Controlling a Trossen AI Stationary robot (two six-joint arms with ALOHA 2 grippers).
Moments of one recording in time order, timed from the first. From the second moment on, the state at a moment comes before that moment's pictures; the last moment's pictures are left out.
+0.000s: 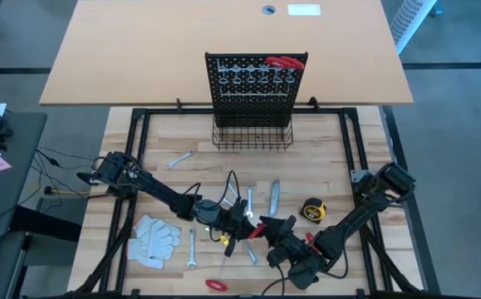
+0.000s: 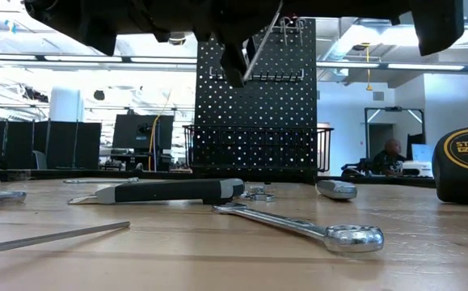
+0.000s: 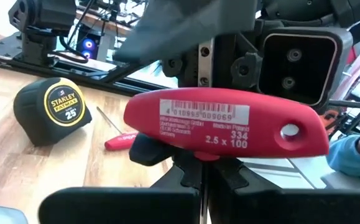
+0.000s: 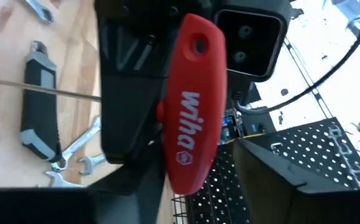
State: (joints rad) left arm -0.34 1.90 0.95 0.93 -0.05 -0.36; right arm 0.74 1.87 1.14 0.15 1.37 -0.59
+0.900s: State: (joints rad) left arm -0.25 1.64 0.95 0.29 -0.04 -0.03; right arm 0.74 1.69 1.14 -0.01 1.30 -0.24
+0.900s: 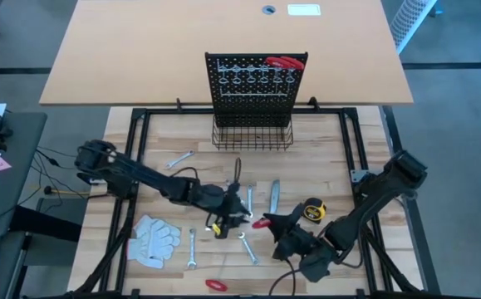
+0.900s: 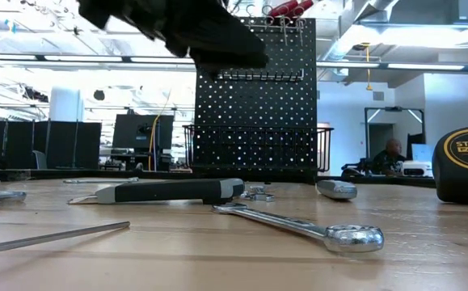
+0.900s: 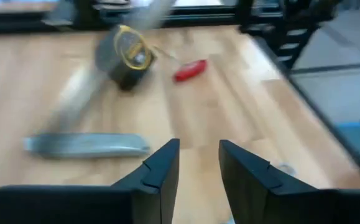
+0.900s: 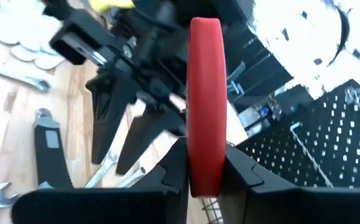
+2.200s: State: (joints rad) left arm -0.36 1.62 0.63 0.92 -0.34 0.09; right arm 0.24 1.66 1.22 -0.26 -0.03 0.13
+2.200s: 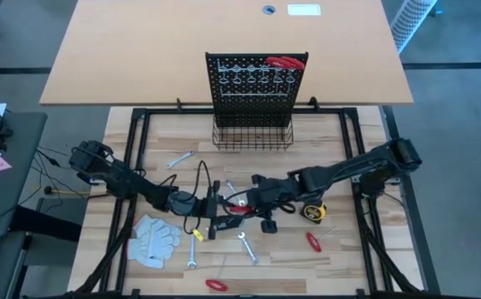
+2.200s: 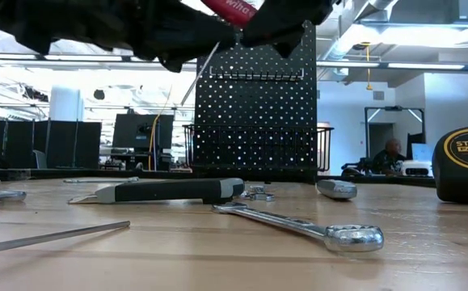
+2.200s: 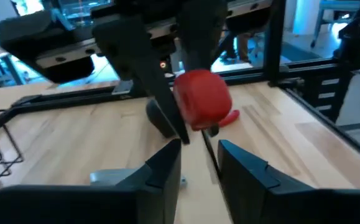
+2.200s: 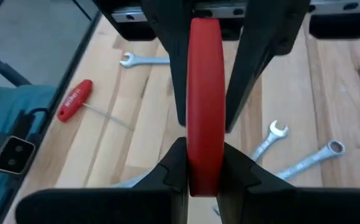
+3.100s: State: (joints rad) left arm -0.36 1.61 0.63 0.95 -0.35 -0.14; right arm 0.33 1.66 1.21 -0.50 0.49 0.08
